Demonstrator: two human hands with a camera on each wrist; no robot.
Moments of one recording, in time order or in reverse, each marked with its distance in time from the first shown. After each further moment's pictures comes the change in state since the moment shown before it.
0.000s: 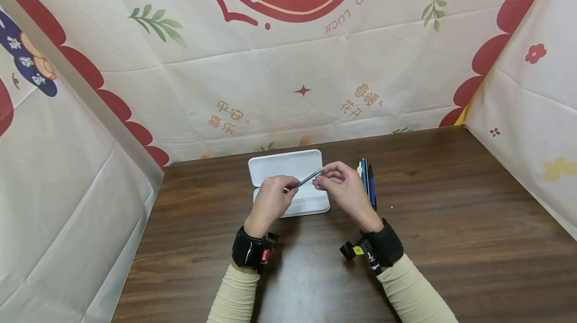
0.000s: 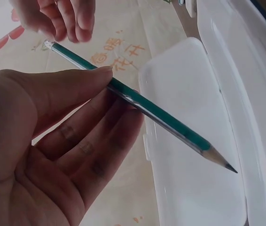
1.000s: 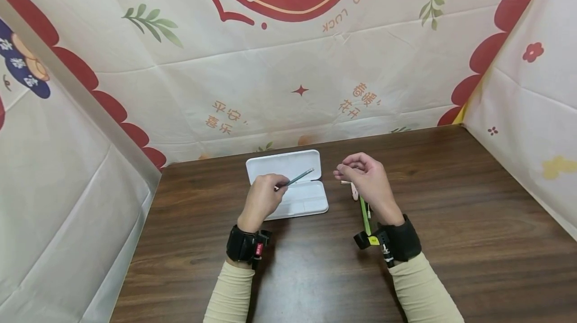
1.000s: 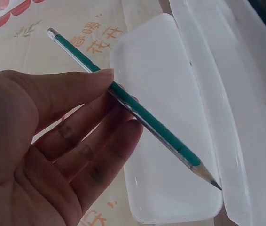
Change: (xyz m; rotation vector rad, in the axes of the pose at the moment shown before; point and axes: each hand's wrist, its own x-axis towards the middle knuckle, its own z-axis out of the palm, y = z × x) left_hand 0.004 -0.023 0.002 0.041 0.000 -0.093; right_hand 0.001 -0.009 -0.047 -0.082 0.103 0.015
